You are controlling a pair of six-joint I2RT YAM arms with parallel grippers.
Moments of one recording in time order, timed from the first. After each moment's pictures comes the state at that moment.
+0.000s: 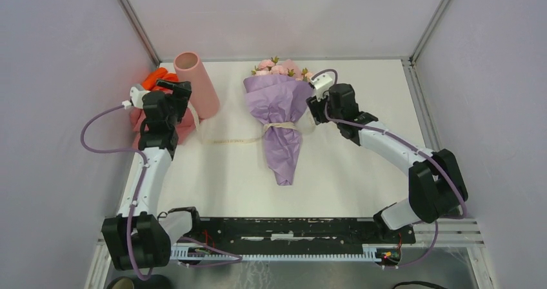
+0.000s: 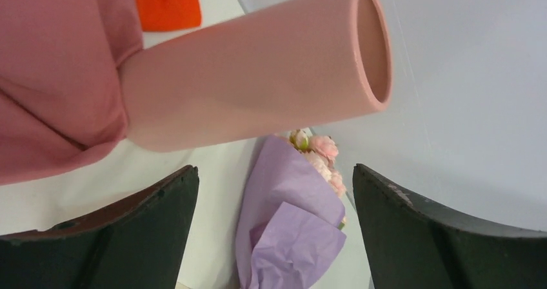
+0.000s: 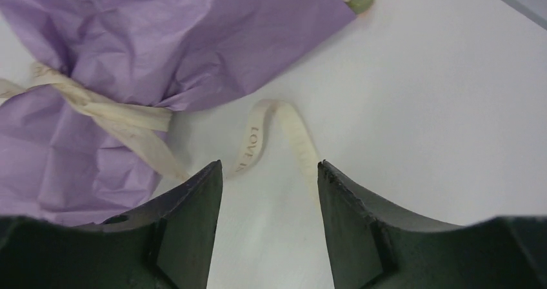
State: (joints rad) left arm 0.10 1.08 0.84 -0.07 -0.15 -1.03; right arm 0.46 1.48 0.99 -0.02 0.05 -0.16
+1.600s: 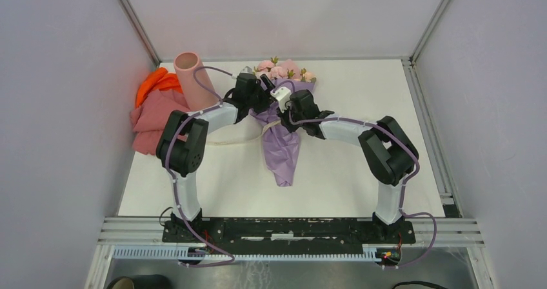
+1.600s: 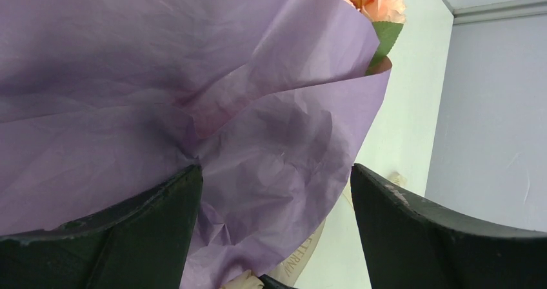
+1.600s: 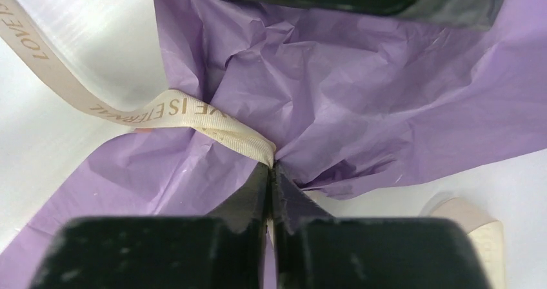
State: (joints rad) left arm -0.42 1.97 1.28 0.13 0.12 -0.92; right arm 0.65 1.91 1.19 0.07 -0.12 -0.14
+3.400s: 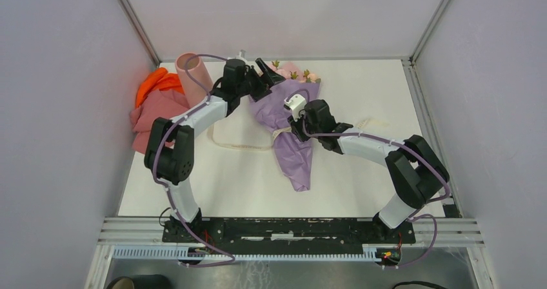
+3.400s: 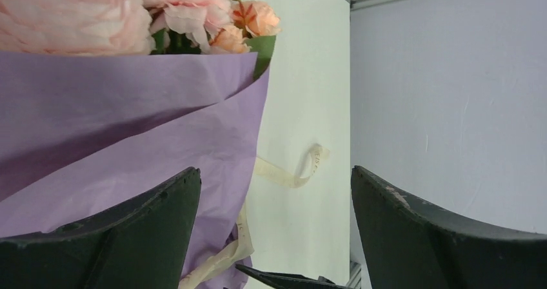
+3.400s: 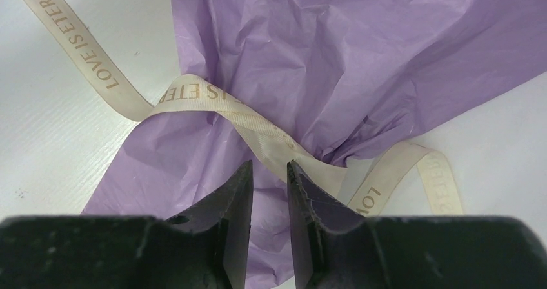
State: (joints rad) left arm -0.37 1.85 1.33 0.10 0.30 -0.94; right arm 0.65 1.64 0.93 0.09 -0.07 -0.13
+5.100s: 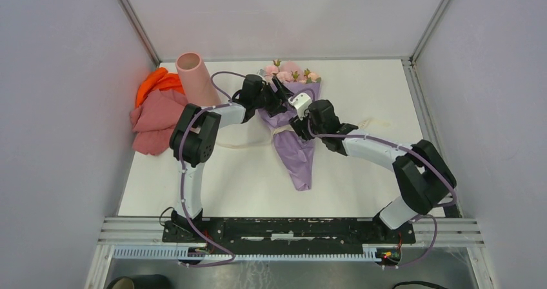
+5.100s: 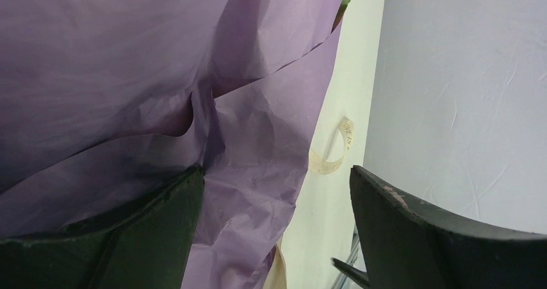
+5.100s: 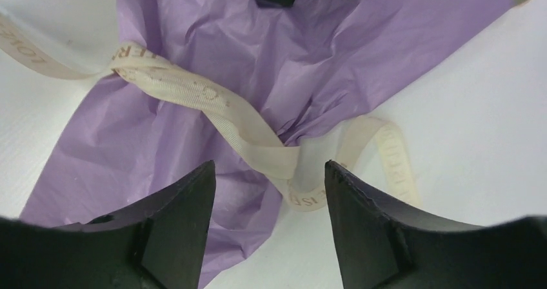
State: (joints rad) left arm -0.43 2.14 1.36 0.29 0.41 -1.03; right arm 0.64 1.54 0.91 0.06 0.08 -0.18
